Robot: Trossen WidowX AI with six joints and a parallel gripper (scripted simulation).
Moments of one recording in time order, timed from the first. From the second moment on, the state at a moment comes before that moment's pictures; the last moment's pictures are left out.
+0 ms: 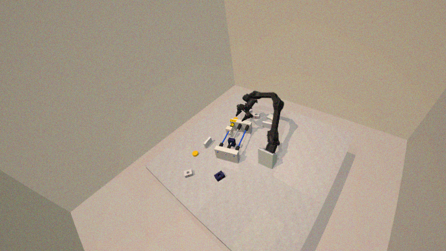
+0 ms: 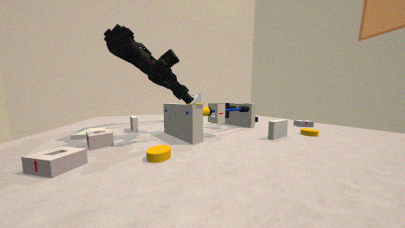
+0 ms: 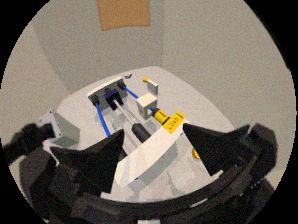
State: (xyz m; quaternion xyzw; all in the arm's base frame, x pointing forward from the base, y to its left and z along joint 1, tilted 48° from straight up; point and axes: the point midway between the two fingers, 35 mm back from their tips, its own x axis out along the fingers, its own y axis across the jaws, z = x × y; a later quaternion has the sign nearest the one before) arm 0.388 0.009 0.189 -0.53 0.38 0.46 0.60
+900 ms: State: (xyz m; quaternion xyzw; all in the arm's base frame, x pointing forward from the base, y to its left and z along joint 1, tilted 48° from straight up) arm 0.390 0.058 0.146 -0.26 0.60 0.08 0.75
